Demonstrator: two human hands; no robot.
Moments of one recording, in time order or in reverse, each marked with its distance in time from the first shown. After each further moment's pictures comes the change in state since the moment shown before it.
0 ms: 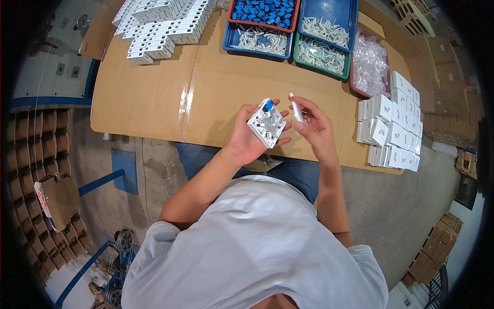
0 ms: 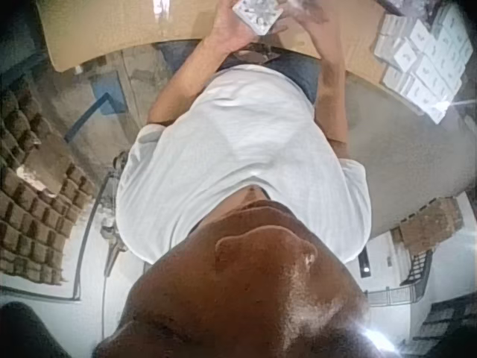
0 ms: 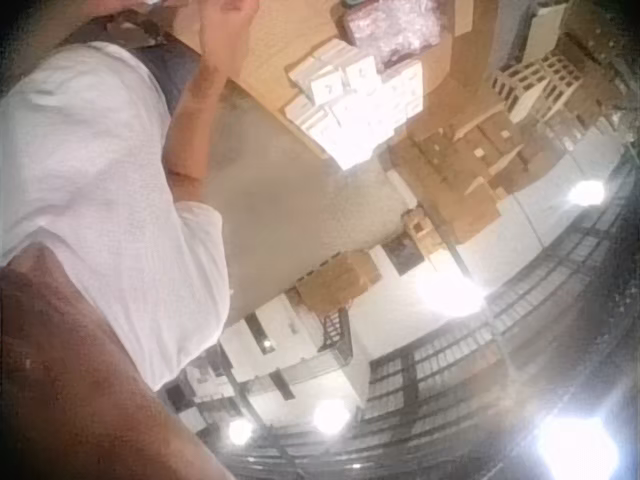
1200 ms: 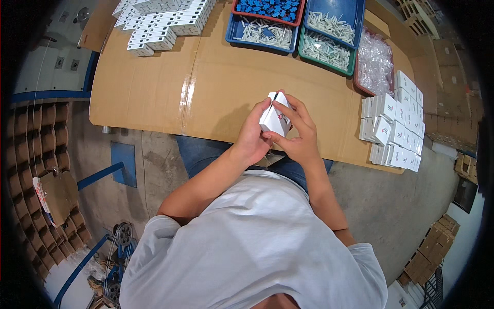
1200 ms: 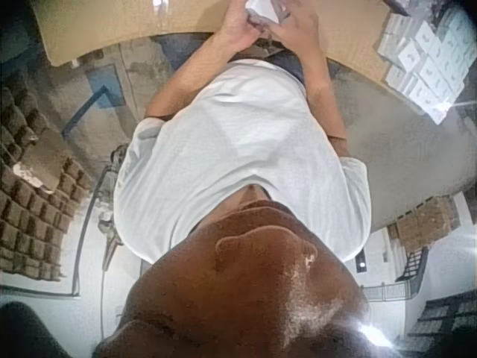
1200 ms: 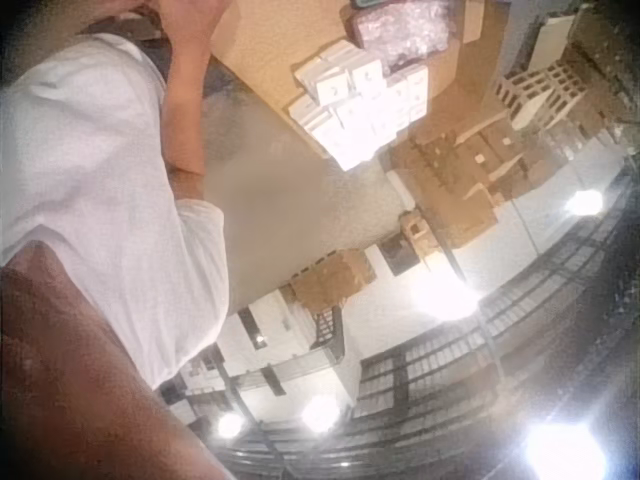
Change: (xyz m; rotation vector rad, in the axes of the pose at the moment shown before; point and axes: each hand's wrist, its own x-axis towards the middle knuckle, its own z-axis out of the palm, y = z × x) left_hand 0.000 -0.016 0.006 0.190 0.218 0.122; right_hand -0.003 0.013 0.051 -0.520 0.071 -0.315
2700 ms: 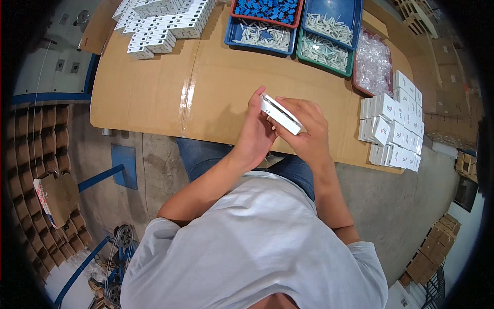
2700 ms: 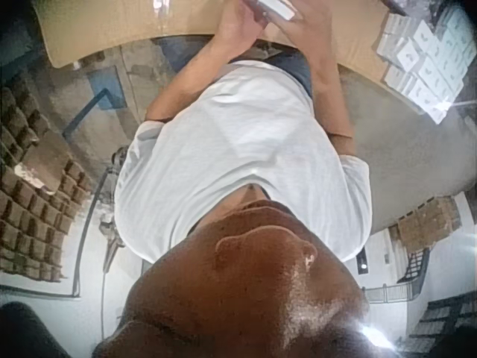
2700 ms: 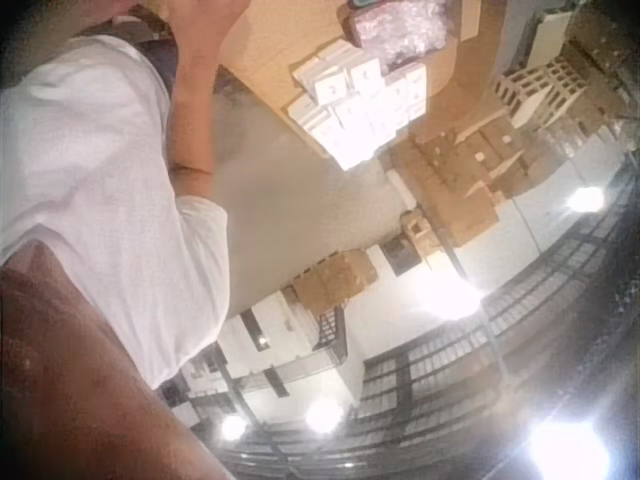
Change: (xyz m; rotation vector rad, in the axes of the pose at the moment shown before) left_hand -0.010 -0.004 0.021 0.035 0.064 0.244; right_hand 0.021 -0.025 -0.024 -0.289 -0.037 -0.069
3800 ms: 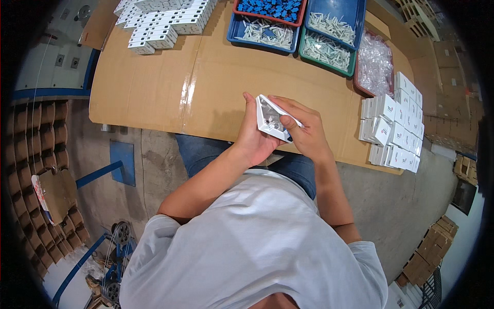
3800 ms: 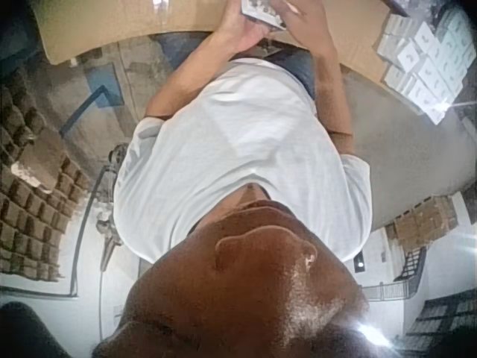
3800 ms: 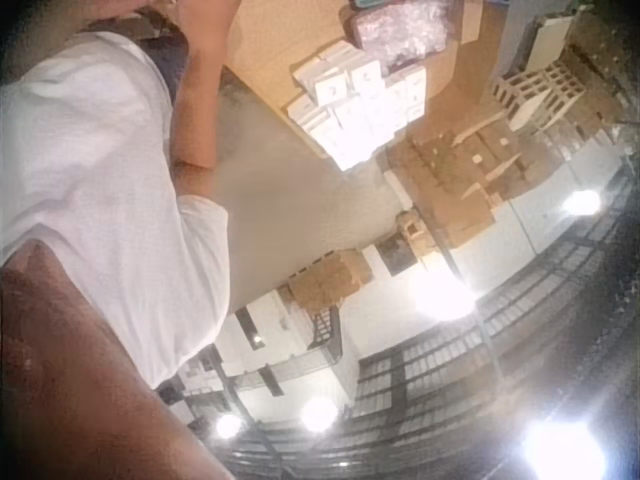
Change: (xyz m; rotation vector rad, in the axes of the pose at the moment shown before) left_hand -0.004 0.011 -0.003 -0.093 -0.099 -0.237; right_hand 0.003 0.009 0.005 0.436 -0.217 0.143
